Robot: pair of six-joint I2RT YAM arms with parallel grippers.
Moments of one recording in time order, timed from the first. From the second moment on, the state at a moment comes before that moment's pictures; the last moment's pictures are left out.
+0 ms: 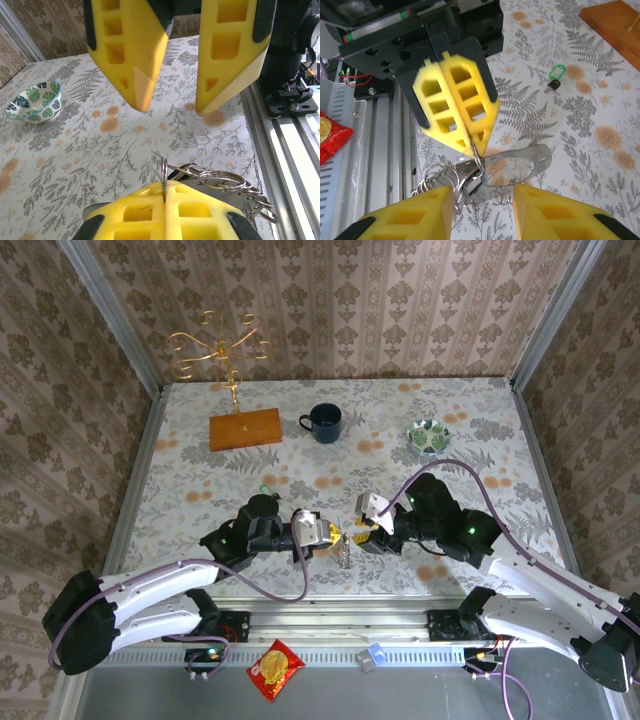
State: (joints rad) left arm -0.94 1.02 0.47 0.21 0.51 0.40; right arm 0.73 0.92 0.75 -0.47 -0.44 -0.34
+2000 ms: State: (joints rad) left arm -0.94 1.05 0.40 0.38 0.50 0.30; right arm 0.75 1.07 0.68 -0.32 -0.45 -0.29
